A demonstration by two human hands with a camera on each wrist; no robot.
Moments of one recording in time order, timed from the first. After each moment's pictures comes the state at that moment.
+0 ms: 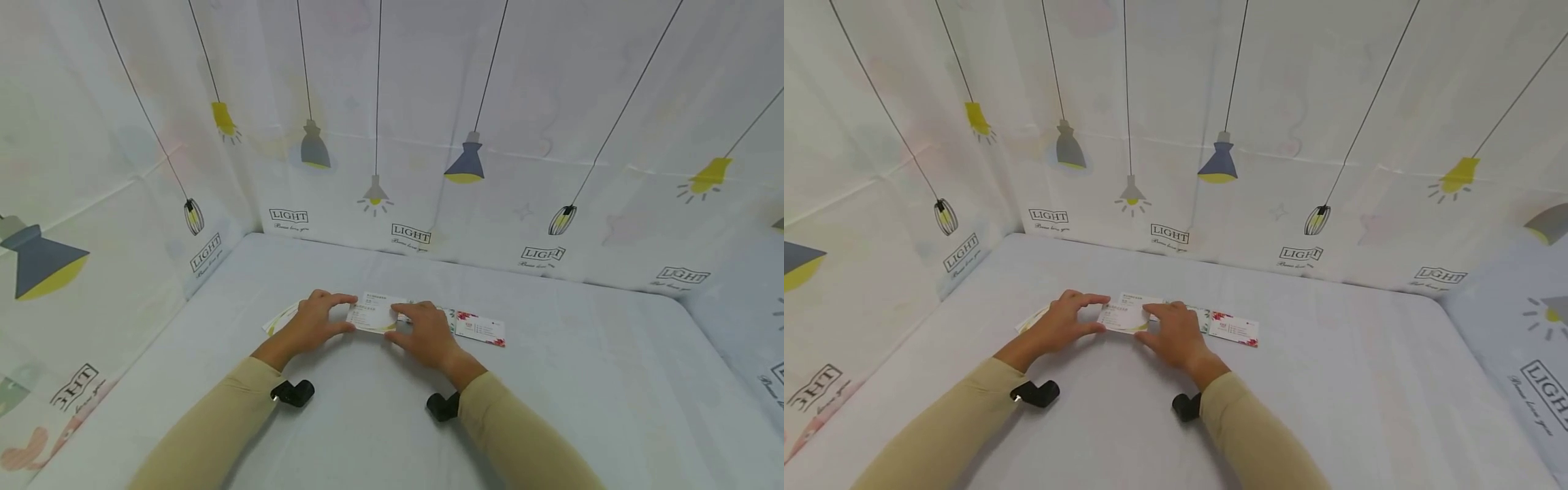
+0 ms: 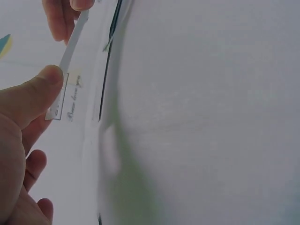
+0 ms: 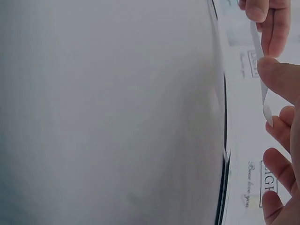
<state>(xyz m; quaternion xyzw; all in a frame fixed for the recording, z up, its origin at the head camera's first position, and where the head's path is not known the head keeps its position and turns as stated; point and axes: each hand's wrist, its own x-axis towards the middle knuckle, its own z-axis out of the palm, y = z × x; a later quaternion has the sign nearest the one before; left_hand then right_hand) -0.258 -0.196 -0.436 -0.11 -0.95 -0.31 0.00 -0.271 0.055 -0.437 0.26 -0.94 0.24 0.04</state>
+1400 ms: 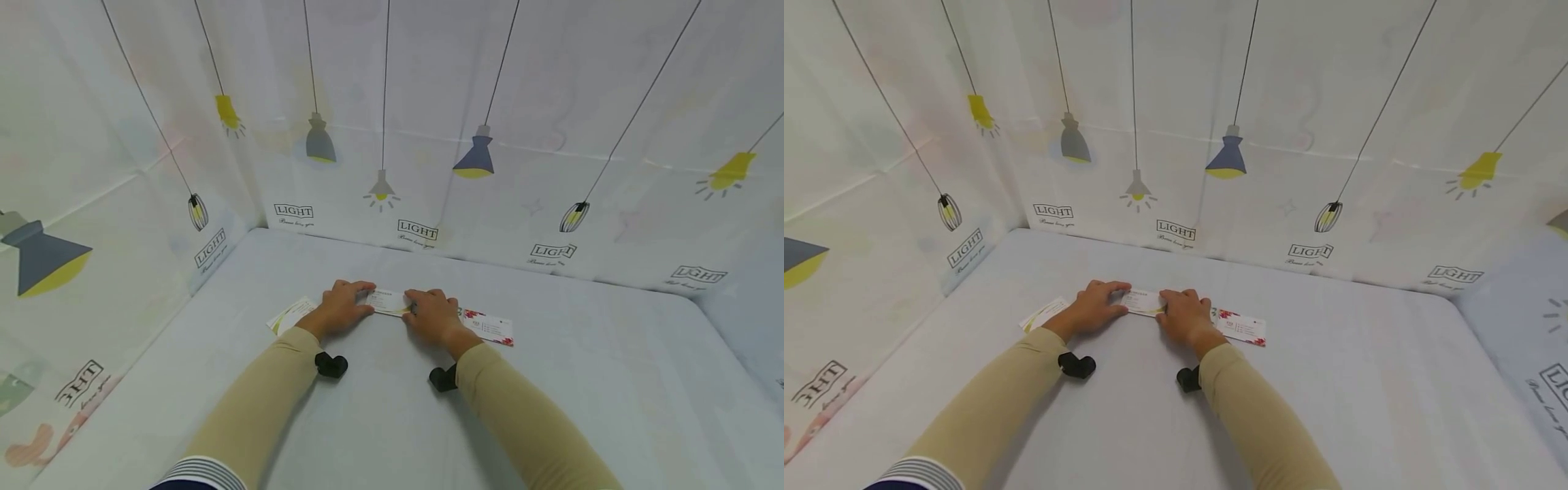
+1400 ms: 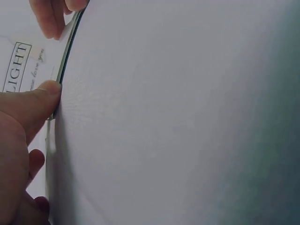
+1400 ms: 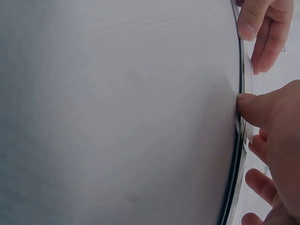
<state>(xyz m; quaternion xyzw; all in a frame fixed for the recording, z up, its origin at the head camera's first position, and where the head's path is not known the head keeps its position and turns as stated) -0.317 -0.174 -0.462 -0.07 -0.95 -0.29 -0.05 -0.318 0.048 -0.446 0.19 -0.97 0.14 -0.06</state>
